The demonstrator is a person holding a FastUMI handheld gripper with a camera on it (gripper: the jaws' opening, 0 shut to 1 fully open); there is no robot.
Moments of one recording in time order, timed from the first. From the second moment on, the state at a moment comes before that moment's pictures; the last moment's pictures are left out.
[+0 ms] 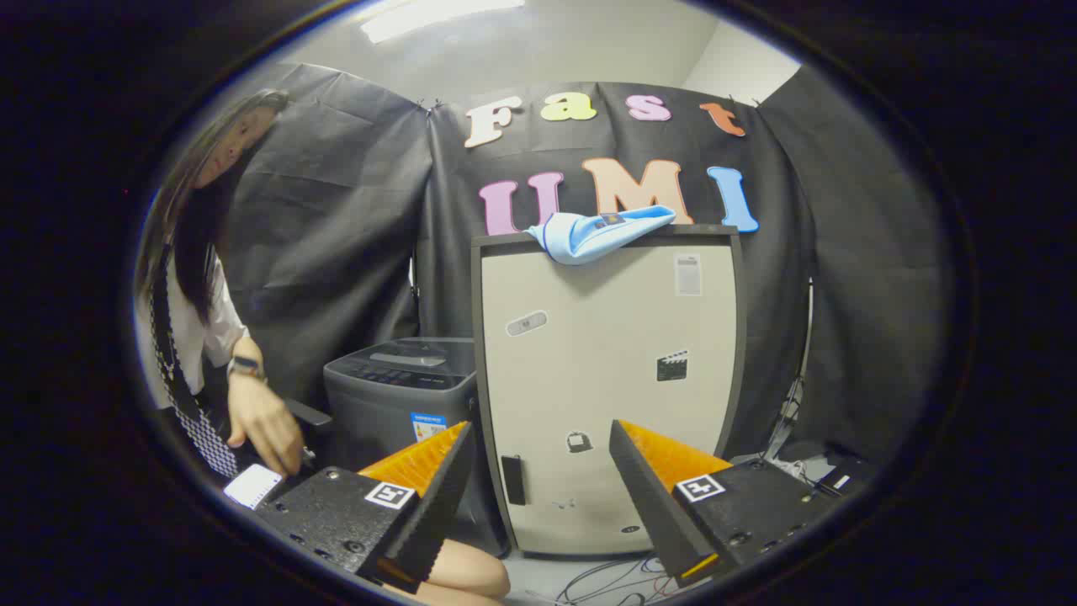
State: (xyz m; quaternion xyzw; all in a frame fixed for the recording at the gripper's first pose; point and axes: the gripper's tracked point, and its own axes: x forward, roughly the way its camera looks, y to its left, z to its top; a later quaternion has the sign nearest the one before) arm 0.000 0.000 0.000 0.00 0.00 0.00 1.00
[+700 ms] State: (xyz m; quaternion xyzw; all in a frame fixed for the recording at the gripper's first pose) arm 0.000 -0.002 0.000 0.00 0.00 -0.01 1.00
